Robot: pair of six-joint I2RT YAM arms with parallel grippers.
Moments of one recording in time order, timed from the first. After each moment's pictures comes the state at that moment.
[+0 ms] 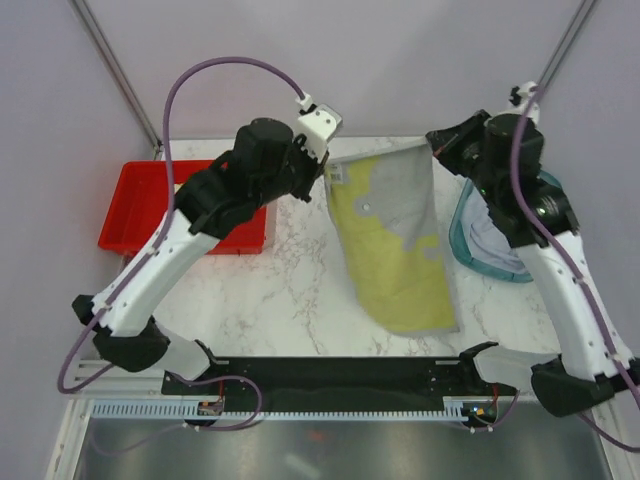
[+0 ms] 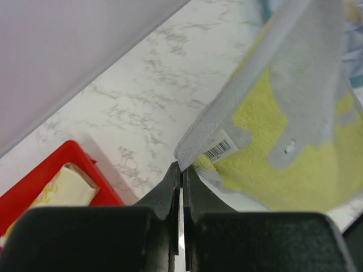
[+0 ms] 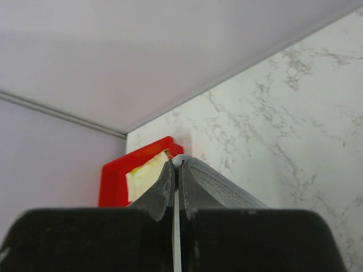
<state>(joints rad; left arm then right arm) -0.93 1.42 1.92 -0.86 -0.22 0.08 0.36 1.15 1.64 -0.65 0.20 0.84</state>
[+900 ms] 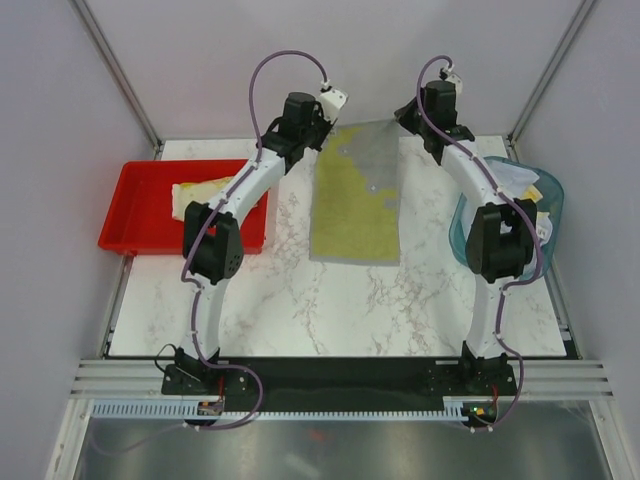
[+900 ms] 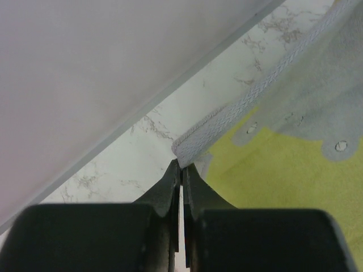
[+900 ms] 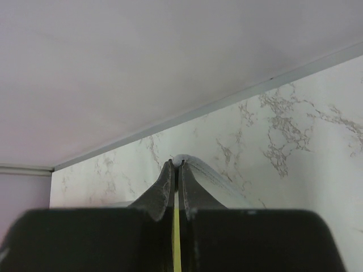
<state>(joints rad) -0.46 2.23 2.13 -0.29 0.00 0.33 0.17 2.10 1.95 -0.17 0.04 0.69</state>
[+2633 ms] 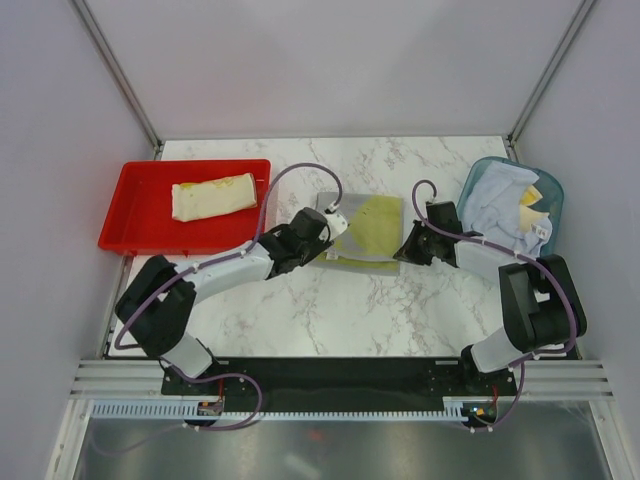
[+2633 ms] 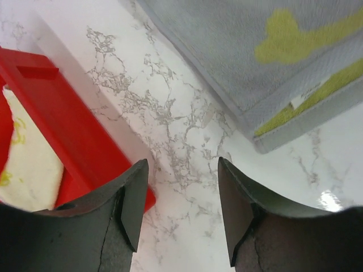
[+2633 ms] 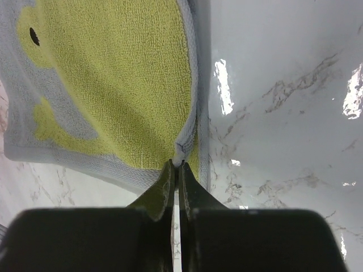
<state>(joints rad) -0.79 1.60 0.94 -0.17 -0.41 0.42 0.21 1.55 0.75 -0.13 -0.24 0.65</state>
